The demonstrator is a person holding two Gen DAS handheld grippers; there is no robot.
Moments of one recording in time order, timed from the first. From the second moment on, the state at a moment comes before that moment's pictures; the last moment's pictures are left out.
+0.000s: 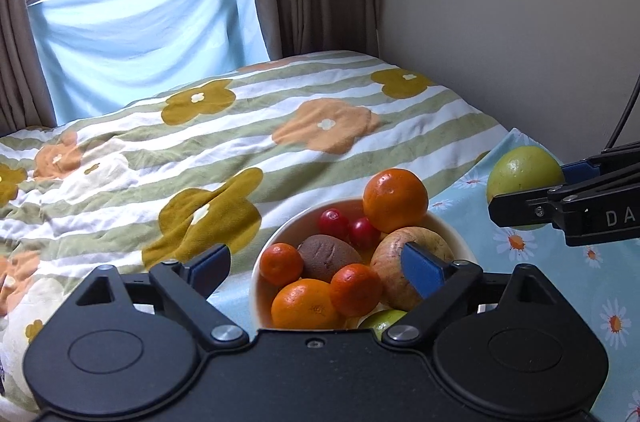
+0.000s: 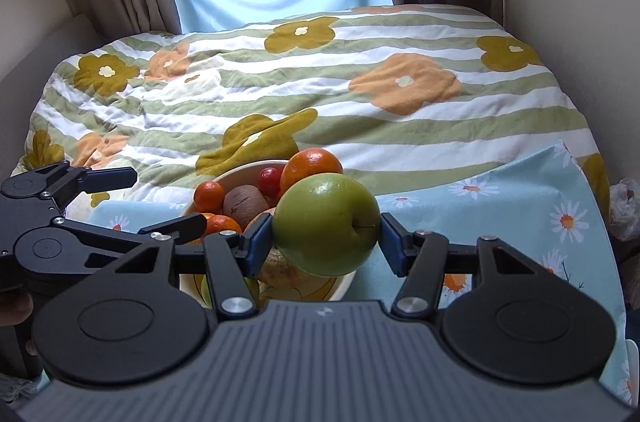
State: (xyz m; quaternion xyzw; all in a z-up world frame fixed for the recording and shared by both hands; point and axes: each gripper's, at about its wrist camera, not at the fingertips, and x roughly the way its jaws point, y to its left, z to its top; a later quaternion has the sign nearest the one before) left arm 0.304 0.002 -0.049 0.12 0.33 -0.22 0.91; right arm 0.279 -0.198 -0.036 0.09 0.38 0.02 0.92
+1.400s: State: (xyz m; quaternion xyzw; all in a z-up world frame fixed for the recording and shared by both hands) left arm 0.247 0.065 -0.051 0.08 0.34 -0.14 0.93; right arm 0.258 -0.136 -0.091 0.00 0.38 0.09 0.92
